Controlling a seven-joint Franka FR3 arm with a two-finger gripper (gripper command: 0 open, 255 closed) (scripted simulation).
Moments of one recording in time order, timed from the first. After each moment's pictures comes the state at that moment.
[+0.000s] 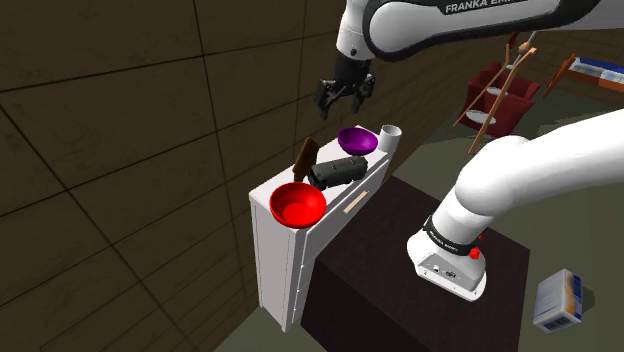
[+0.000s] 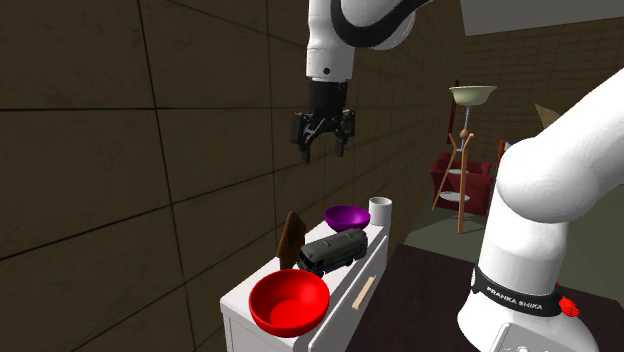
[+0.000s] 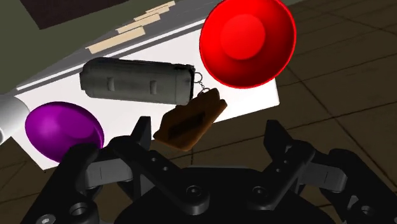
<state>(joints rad) -0.13 -0.68 0.30 -2.56 0.08 2.01 0.50</state>
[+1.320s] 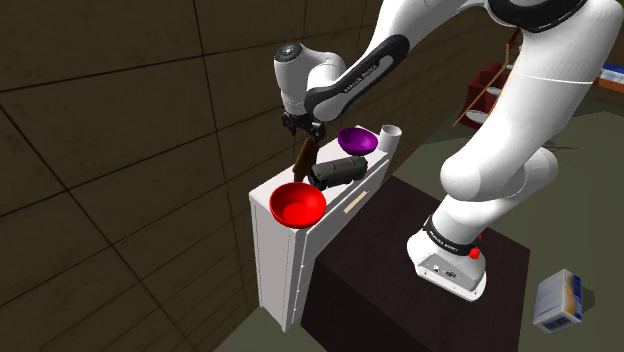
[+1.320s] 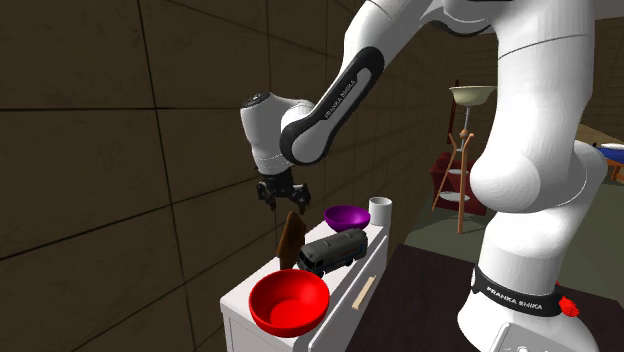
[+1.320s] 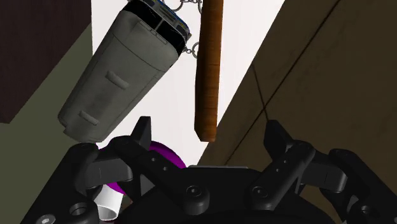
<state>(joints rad) -0.59 0.19 0.70 -2.27 -0.72 2.29 1.98</state>
